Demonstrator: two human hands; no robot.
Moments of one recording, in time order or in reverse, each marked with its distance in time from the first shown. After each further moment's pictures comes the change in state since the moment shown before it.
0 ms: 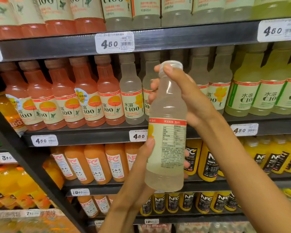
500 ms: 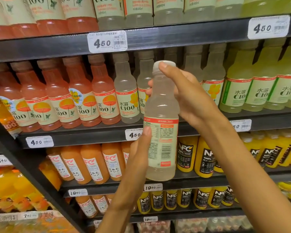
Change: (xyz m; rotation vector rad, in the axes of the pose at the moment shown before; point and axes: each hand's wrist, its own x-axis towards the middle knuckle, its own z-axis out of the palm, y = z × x) left_hand 0.007 0.001 0.003 0.240 0.230 0.085; right_hand -0.008 -0.001 -0.005 -0.196 0.188 -0.038
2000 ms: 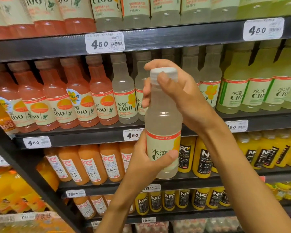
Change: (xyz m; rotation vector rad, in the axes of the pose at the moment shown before) left_hand 0.006 -0.009 0.004 0.228 -0.017 0.098; right_hand -0.013 -0.006 0.002 -0.196 -0.265 -0.268
